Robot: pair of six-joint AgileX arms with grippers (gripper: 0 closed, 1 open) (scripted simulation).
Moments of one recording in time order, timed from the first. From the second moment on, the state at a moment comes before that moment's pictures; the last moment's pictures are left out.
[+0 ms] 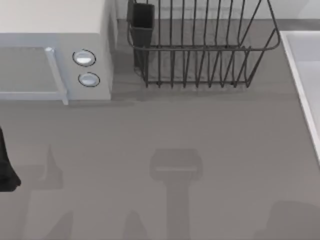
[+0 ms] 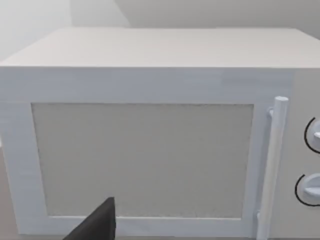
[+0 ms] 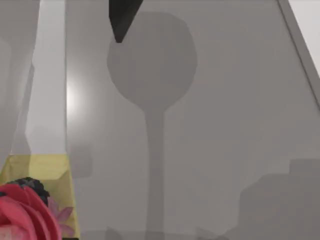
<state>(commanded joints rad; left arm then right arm) 0.00 0.00 0.00 0.00 0.00 0.00 -0.40 1.34 0.88 -1.12 0.02 -1.80</state>
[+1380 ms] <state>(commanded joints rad) 0.00 0.00 0.00 0.00 0.00 0.00 -0.24 2.25 2.15 -1.51 0.03 -1.65</state>
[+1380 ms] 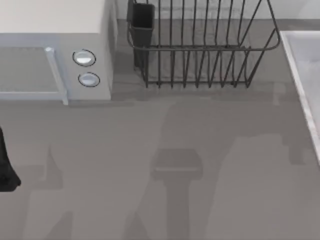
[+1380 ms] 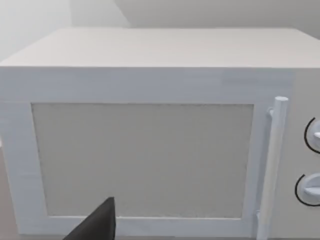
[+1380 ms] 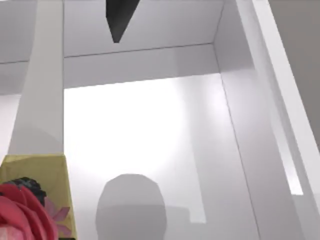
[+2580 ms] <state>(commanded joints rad) 0.00 0.00 0.00 0.00 0.00 0.00 -0.14 2.62 2.57 -1.51 0.03 -1.51</state>
